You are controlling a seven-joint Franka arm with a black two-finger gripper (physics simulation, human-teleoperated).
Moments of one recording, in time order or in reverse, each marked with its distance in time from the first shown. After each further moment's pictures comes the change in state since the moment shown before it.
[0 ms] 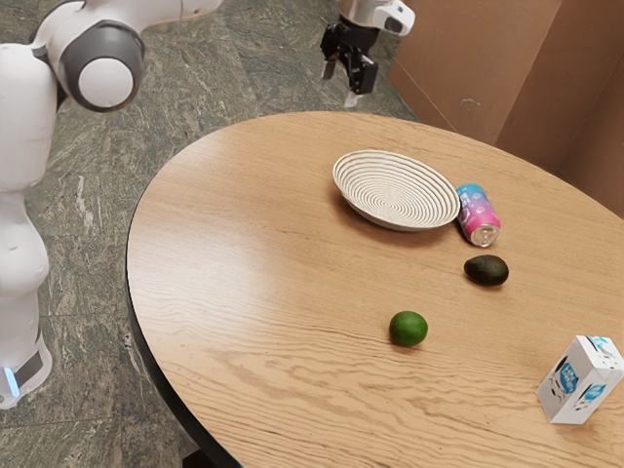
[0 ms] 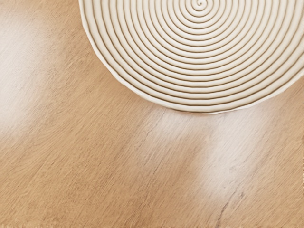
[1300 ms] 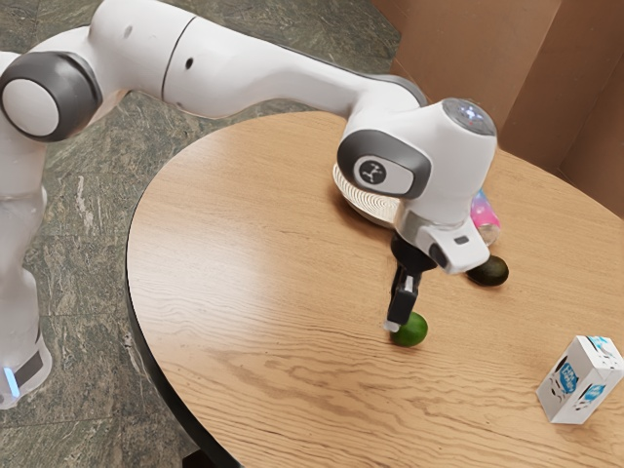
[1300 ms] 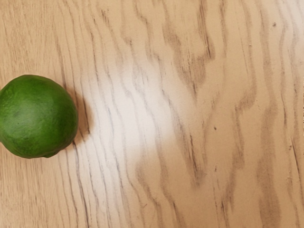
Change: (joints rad) arm -0.666 -0.043 -0.001 -0.394 -0.066 0.346 0.031
